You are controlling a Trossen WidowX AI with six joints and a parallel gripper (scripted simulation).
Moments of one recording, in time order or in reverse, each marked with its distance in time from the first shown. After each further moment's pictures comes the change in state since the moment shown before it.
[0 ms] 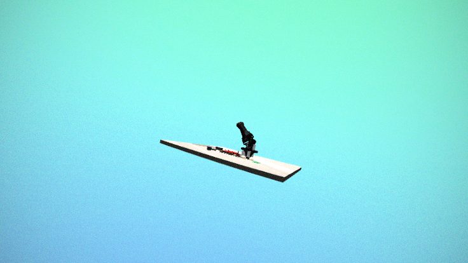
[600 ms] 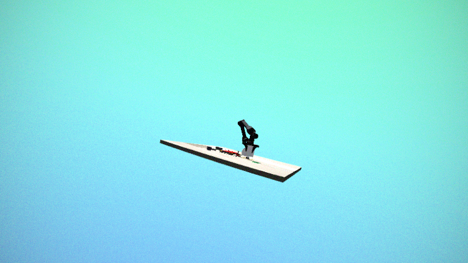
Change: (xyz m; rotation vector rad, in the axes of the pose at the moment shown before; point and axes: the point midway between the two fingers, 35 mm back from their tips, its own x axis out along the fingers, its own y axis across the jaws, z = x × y) arm -0.061 0.001 -0.001 0.001 -0.025 0.004
